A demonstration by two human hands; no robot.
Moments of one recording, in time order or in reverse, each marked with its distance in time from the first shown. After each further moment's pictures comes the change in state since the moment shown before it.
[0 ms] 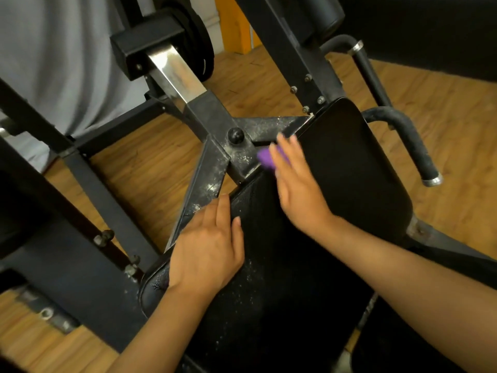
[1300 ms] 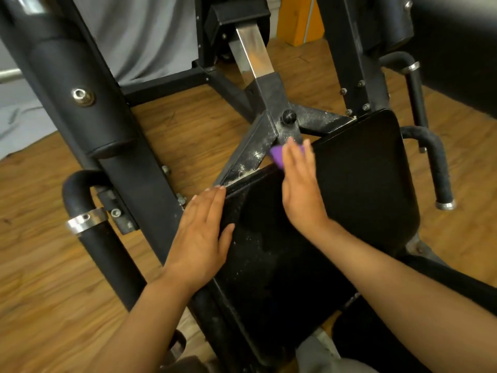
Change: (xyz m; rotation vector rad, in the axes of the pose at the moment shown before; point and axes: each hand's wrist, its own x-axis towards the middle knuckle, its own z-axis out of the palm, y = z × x) left_hand -0.091 -0.044 -0.017 -0.357 -0.044 -0.141; right_hand -0.026 -0.075 0.010 -0.126 -0.140 -0.022
